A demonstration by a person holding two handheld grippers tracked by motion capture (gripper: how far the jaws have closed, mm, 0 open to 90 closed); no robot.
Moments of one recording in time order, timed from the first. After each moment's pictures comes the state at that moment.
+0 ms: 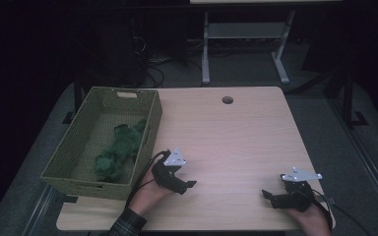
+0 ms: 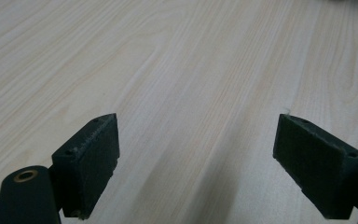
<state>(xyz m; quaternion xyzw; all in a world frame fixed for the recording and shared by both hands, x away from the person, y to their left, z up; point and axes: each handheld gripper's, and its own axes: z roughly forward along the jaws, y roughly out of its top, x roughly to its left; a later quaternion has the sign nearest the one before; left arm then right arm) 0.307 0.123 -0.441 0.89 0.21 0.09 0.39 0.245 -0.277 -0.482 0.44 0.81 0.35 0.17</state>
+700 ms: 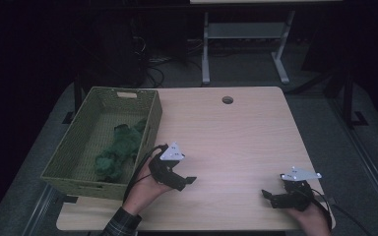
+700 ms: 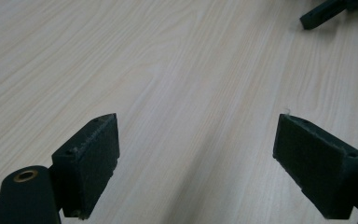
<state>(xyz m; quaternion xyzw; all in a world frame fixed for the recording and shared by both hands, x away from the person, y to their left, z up) 0.306 0.124 -0.406 0.89 0.20 0.08 0.40 0.246 -0.276 -0.482 0.44 0.81 0.35 0.17</state>
